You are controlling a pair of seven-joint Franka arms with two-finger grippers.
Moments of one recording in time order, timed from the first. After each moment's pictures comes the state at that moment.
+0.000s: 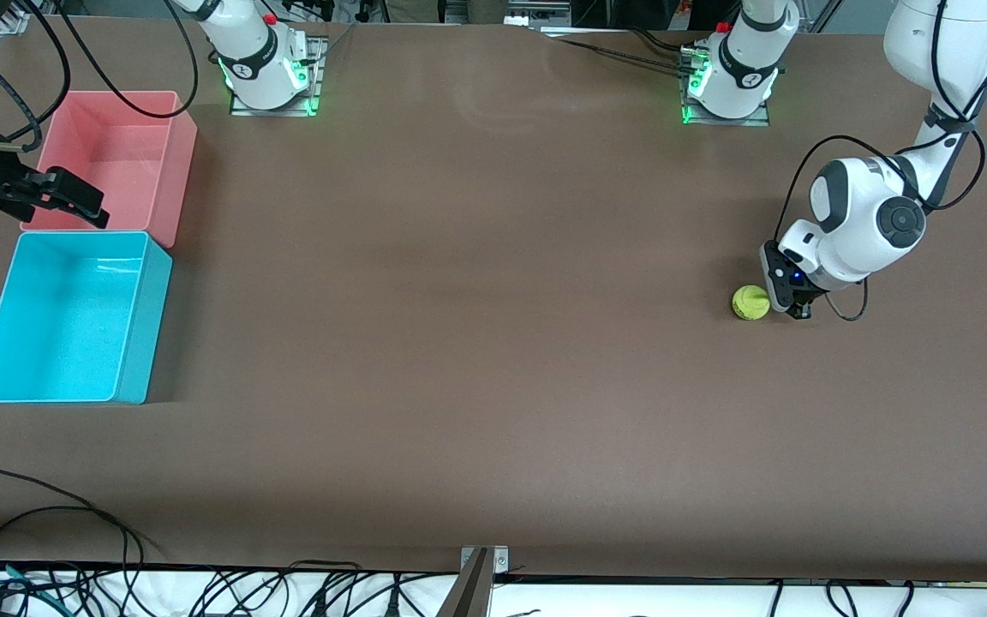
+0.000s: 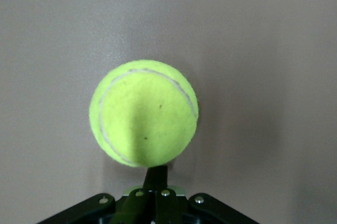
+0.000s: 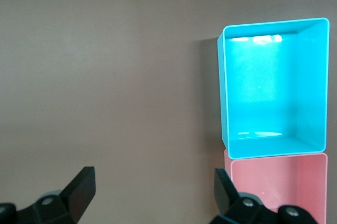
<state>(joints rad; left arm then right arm) 0.15 0.35 -0.07 -2.35 0.00 2.67 1.54 0.05 0.03 -0.02 -1.57 0.00 1.61 0.11</state>
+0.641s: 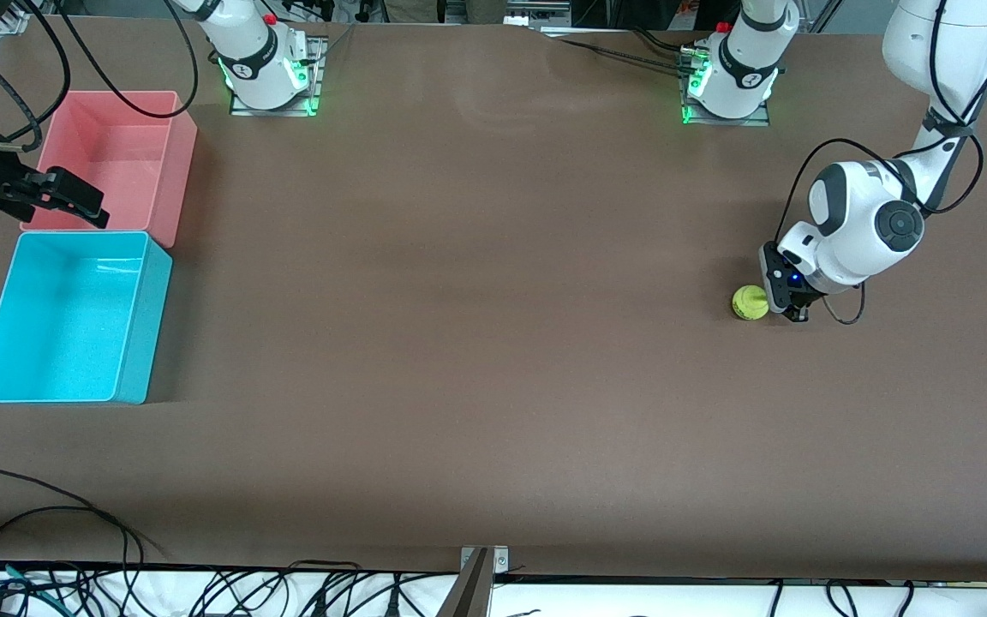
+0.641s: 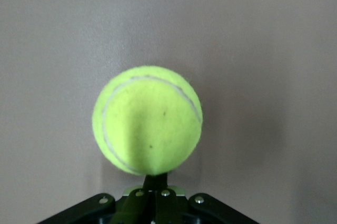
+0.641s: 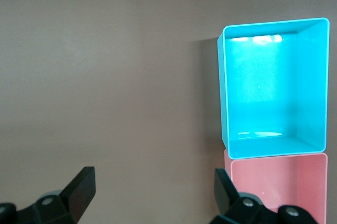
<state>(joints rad) 0.15 0.37 -0.07 -2.33 -0.01 2.67 1.57 0.05 0.03 -0.02 -1.57 0.00 1.61 0.11</state>
